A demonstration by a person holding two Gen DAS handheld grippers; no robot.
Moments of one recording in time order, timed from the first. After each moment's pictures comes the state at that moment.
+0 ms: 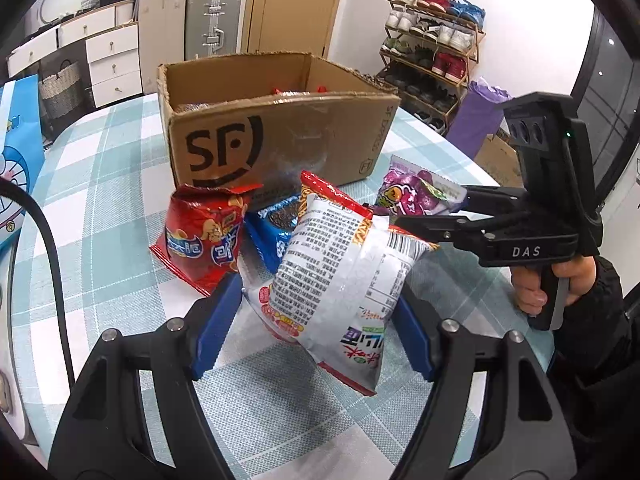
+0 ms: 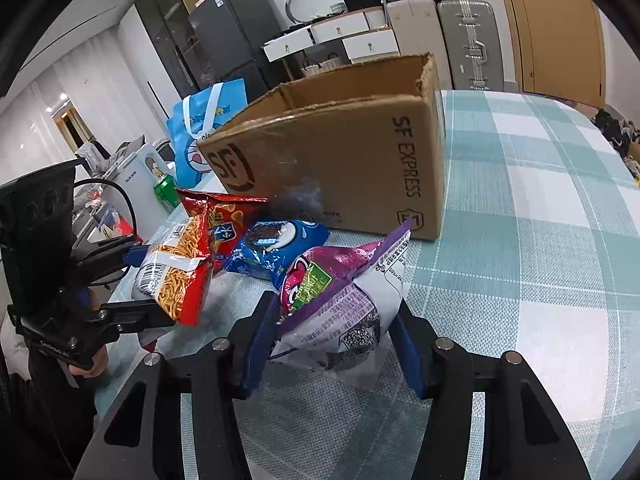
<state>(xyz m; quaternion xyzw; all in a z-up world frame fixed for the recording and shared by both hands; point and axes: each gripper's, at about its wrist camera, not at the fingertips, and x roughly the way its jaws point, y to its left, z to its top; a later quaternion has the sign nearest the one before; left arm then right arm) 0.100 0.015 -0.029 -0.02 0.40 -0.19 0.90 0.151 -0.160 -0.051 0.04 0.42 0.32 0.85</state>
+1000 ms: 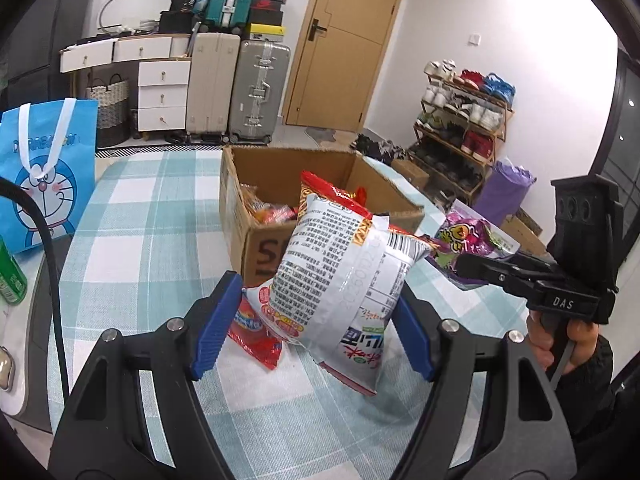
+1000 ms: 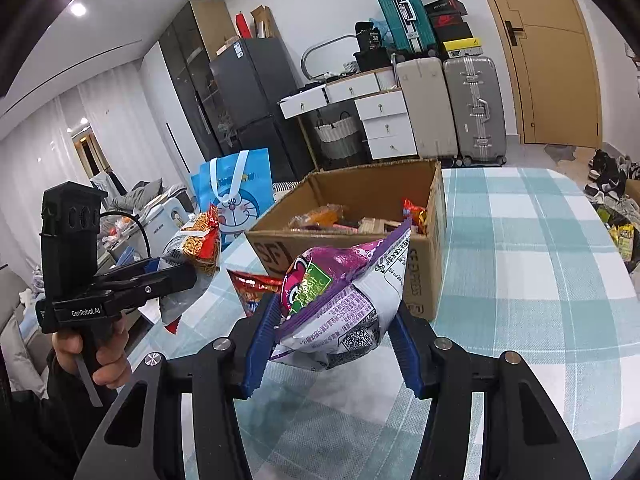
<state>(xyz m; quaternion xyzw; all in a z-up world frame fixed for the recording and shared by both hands) 0.077 0.055 0.055 -0.09 0.30 -0.12 0.94 0.130 -0.179 0.023 0.07 0.32 0.33 0.89</state>
